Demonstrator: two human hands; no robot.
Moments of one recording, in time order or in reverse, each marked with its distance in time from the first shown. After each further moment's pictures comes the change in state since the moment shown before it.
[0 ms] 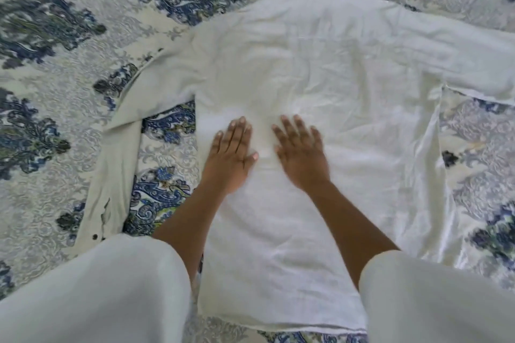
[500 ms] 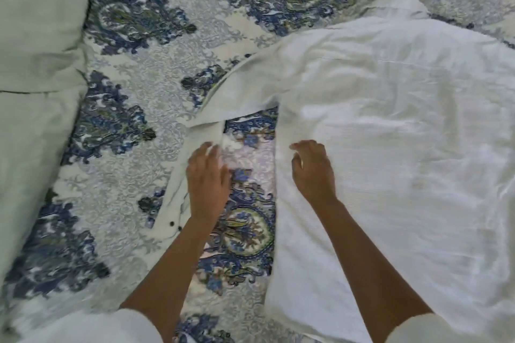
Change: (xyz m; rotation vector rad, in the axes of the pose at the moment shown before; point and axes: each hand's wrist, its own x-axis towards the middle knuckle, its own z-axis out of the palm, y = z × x) left_hand -0.091 -0.135 -0.033 -0.242 0.390 -0.421; right_hand 0.018 -0.141 -0.034 0.498 0.122 0.010
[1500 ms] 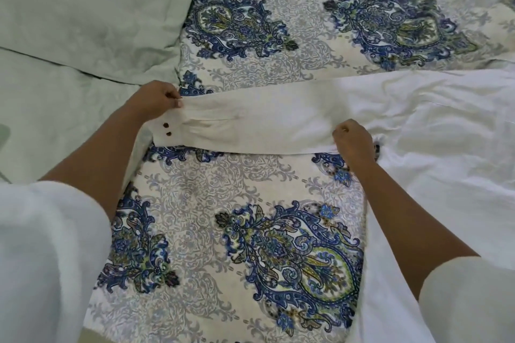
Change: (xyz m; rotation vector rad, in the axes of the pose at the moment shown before) left_hand 0.199 -0.253 -0.160 -0.069 -0.411 -0.343; right_hand 0.138 -0.118 0.063 0.098 -0.197 0.350
